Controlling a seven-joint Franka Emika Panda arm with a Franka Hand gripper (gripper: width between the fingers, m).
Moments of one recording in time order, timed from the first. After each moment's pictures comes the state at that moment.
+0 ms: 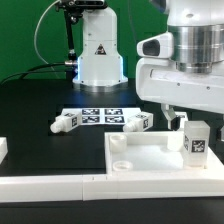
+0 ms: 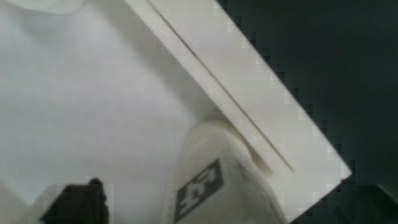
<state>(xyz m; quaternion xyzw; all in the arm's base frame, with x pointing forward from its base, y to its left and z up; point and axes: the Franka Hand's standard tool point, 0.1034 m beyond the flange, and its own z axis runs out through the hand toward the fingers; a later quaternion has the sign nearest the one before) 0.630 0.116 0.076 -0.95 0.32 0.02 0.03</state>
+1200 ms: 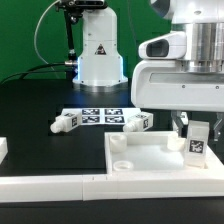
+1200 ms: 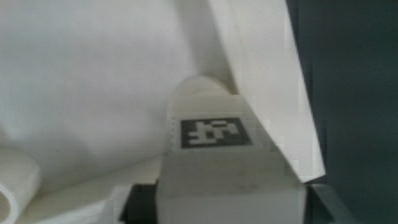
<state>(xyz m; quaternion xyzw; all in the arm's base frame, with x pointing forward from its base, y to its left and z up) 0.644 0.112 0.076 -0.98 0.21 -0.04 0.02</state>
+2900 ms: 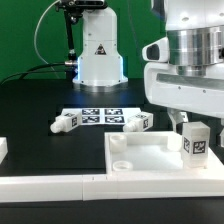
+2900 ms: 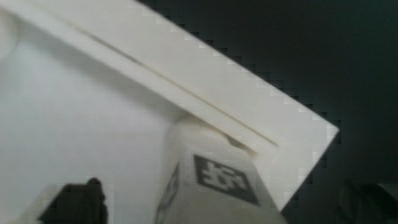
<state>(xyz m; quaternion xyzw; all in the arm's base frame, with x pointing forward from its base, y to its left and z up) 0.638 0.118 0.072 -0.90 0.42 -0.01 0.05</state>
